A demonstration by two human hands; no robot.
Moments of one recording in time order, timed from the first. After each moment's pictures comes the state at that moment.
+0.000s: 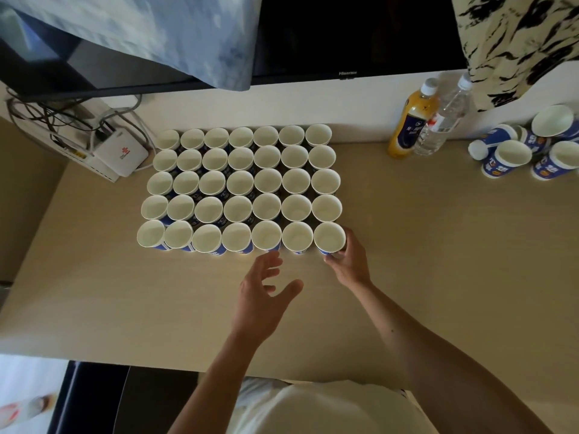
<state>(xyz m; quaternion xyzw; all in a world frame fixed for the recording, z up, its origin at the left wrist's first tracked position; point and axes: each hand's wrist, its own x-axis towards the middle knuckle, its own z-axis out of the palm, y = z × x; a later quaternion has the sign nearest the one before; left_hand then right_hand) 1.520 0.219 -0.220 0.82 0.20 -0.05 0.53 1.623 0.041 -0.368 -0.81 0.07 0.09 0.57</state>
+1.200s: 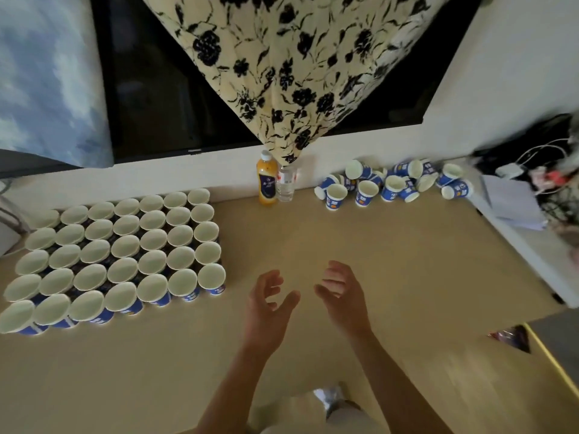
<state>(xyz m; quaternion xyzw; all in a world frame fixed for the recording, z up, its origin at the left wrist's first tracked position) 1.506 0.001 -0.185 0.78 0.08 -0.05 0.62 1.511 -0.169 -0.231 -0.75 0.18 -0.07 0.63</state>
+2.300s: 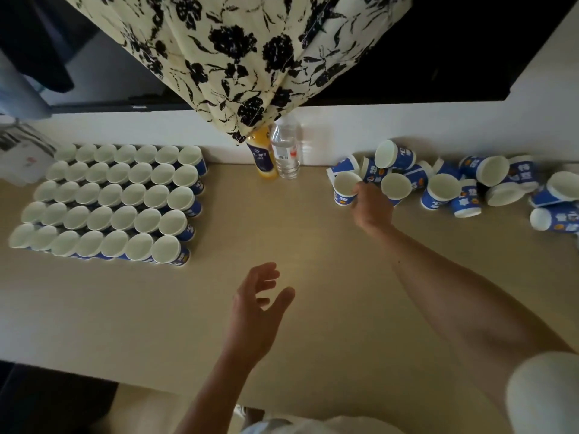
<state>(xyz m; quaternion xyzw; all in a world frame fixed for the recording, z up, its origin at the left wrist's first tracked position) 1.564 -0.180 -0.206 0.83 0.23 0.01 0.52 1.832 -0.371 -0.325 -0.98 -0.02 0.01 0.21</state>
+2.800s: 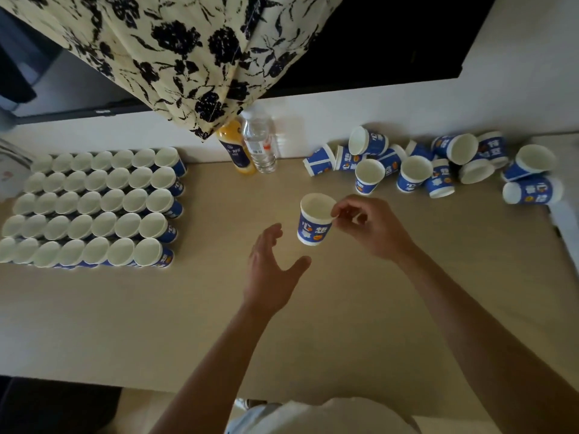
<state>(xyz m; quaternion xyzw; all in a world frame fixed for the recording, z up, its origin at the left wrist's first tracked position) 1.618 -0.230 -0.209 0.88 0.16 -0.01 0.44 1.725 -0.435 -0.229 -0.83 -0.19 0.08 0.51</state>
